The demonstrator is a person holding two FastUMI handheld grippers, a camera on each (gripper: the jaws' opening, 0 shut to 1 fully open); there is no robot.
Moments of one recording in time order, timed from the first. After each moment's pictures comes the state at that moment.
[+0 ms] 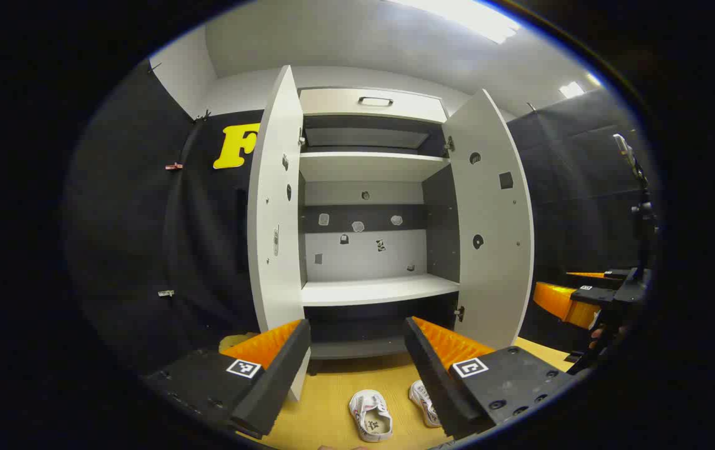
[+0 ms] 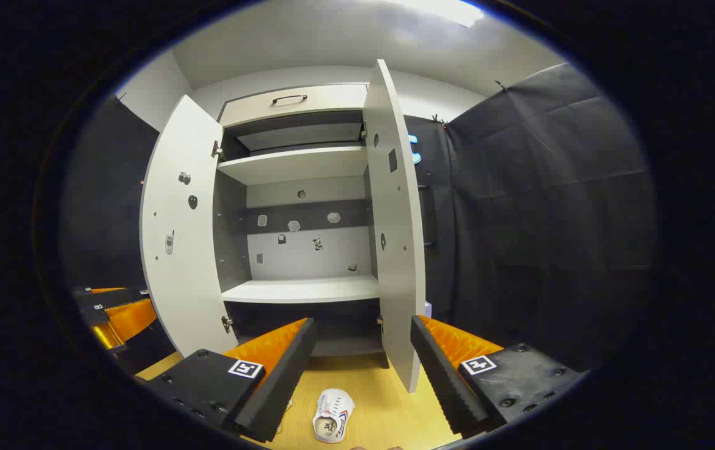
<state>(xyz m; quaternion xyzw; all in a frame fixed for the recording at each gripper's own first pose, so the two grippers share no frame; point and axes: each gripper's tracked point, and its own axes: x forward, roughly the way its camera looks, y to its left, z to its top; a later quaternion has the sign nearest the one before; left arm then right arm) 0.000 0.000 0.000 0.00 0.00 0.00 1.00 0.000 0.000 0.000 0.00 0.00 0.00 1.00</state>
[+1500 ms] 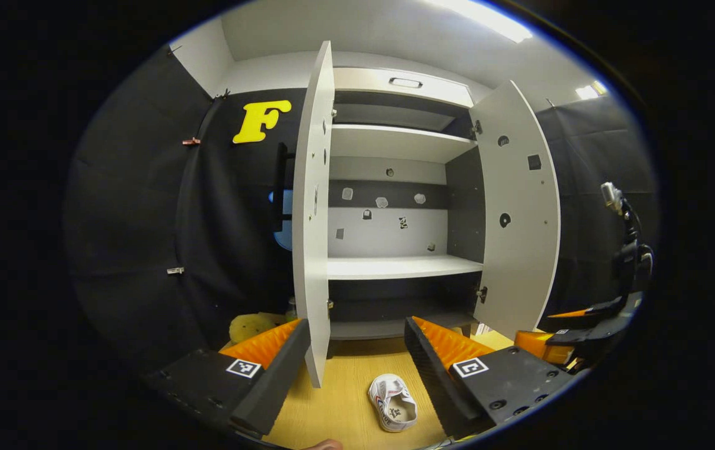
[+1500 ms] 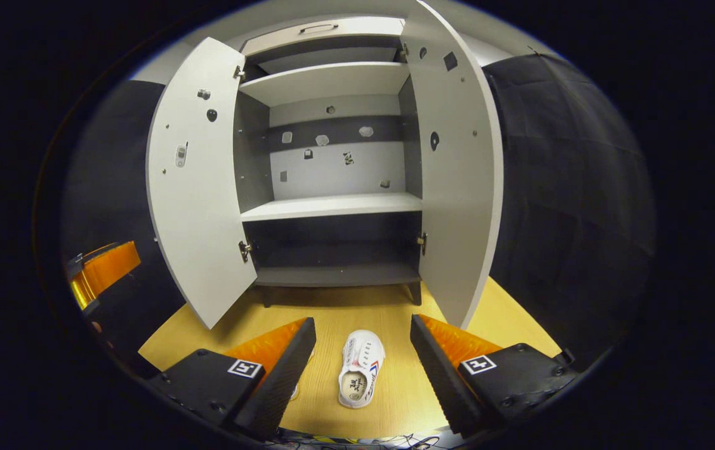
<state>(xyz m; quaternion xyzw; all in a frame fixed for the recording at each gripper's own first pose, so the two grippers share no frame) 0.001 0.055 -0.061 -0.02 0.04 0.02 1.00 0.011 0.065 -0.151 -0.01 0.19 0.05 0.98</state>
